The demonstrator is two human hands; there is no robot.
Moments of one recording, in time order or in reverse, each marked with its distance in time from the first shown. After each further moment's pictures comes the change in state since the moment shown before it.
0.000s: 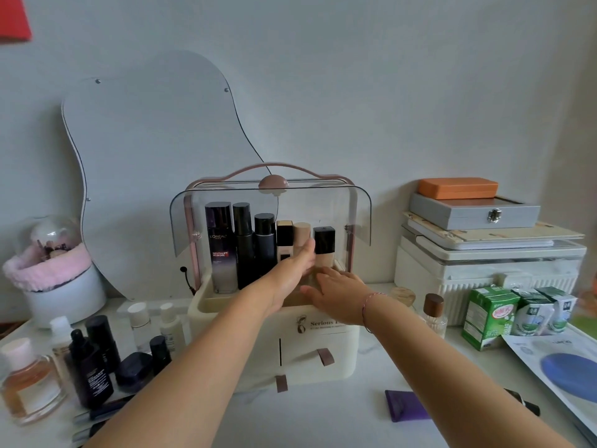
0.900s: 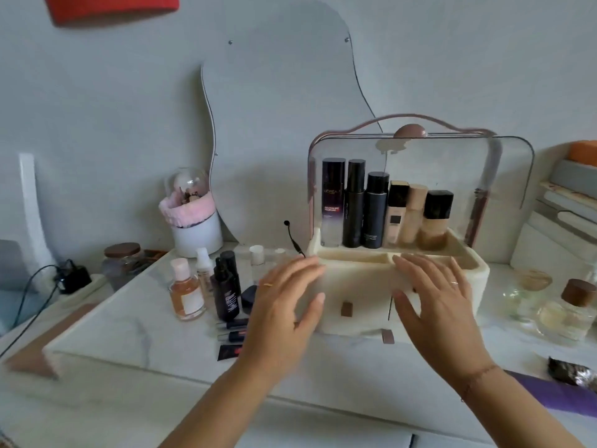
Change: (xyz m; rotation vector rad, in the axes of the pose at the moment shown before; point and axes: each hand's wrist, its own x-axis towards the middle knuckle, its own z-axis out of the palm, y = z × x) left_hand -0.167 -0.114 -0.064 0.669 0.746 0.633; right_hand -0.046 -0.050 0.083 0.154 0.774 -0.179
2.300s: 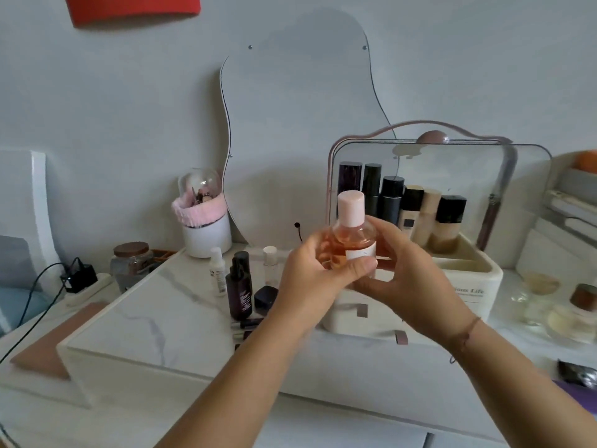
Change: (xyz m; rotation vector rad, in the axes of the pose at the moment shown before) left_hand 0.044 0.036 -0.019 -0.652 -0.112 -0.566; right_hand 0.044 -0.083 -0.041 0.612 -0.268 -0.014
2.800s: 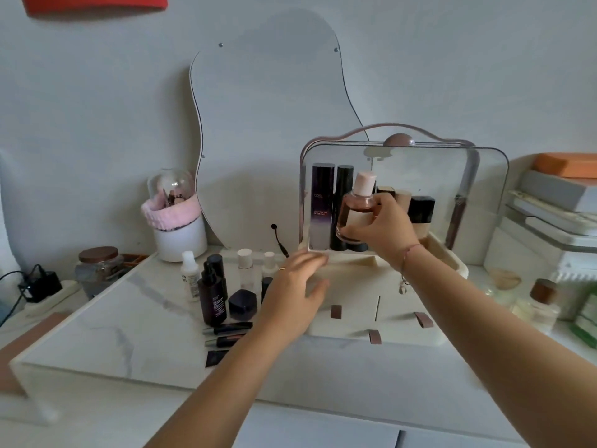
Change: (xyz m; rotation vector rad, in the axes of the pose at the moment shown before) left_hand 0.026 -0.061 0.009 0.578 -0.066 0.310; right_hand 0.082 0.074 -0.017 0.037 0.247 0.342
